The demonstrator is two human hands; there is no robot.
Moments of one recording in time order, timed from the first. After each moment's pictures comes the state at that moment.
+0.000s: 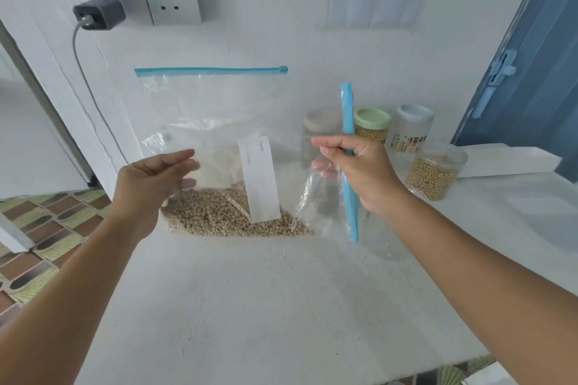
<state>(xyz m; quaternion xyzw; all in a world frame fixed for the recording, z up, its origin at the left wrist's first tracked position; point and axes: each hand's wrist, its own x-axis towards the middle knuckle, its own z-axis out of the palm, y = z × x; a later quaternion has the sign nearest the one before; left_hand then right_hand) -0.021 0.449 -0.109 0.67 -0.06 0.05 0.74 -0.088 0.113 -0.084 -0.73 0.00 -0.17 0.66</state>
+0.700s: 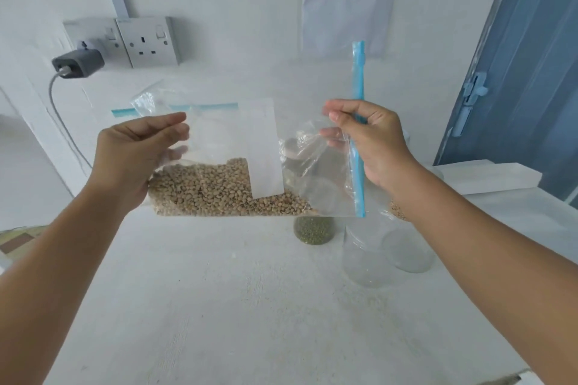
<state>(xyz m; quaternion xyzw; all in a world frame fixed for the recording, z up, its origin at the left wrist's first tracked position) -0.023 0.388 -0.004 0.64 -0.14 0.11 0.74 -0.070 0.052 -0.010 -0.65 -0.03 -0.24 0.72</state>
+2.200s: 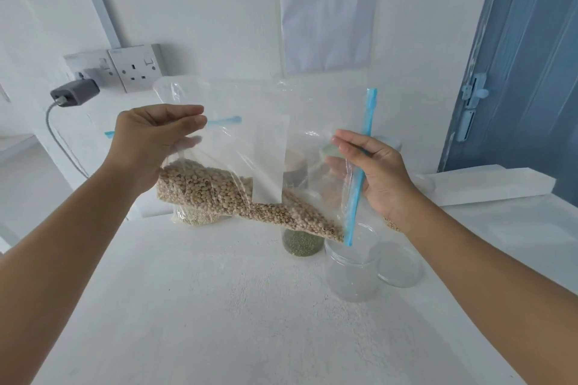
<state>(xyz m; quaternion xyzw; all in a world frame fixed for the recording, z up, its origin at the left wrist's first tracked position) -0.034 0.315 0.044 0.70 -0.17 0.12 0.68 -0.084 -0.019 -0.048 -0.53 -0.03 -0.15 0.83</state>
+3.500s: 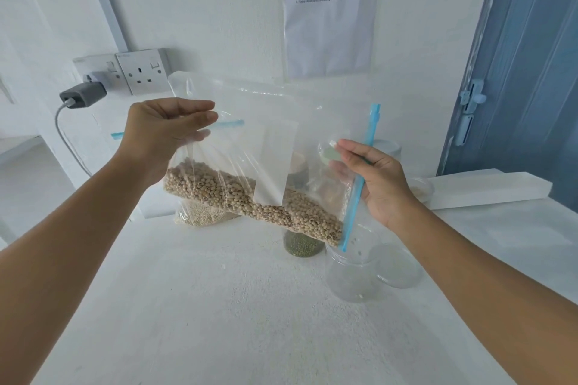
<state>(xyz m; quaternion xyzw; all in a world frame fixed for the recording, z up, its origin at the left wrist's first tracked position) -0.037 0.308 0.055 0.70 -0.20 0.13 0.67 -0.083 -0.016 -0.061 -0.53 -0.02 -0.18 0.83</state>
